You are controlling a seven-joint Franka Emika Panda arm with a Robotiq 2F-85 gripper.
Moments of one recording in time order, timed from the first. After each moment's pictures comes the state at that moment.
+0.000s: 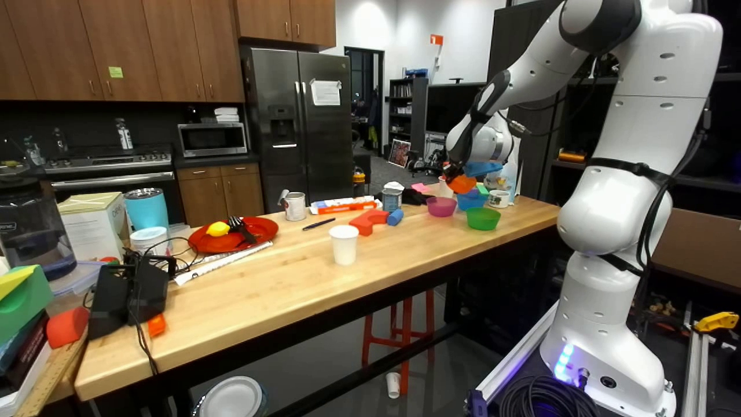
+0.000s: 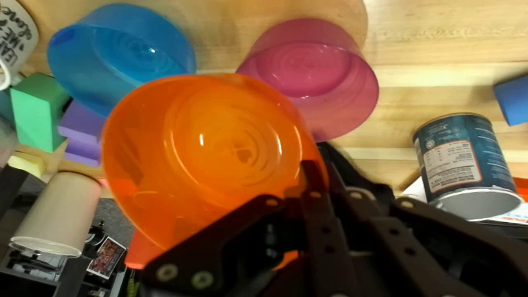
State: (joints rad) arm -0.17 -0.05 -0.29 -2.51 0.15 3.12 -0.33
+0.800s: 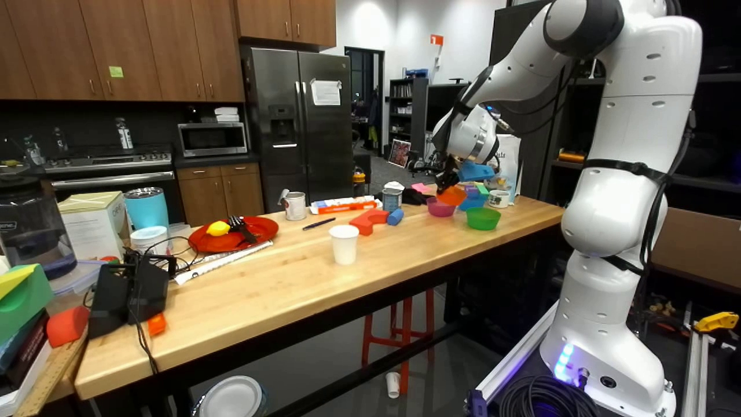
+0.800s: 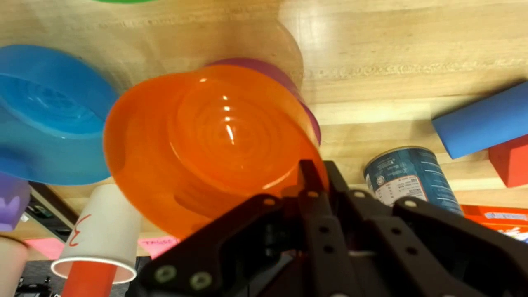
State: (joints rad) arm -0.10 0.02 -0.30 -2.42 0.56 2.96 -0.66
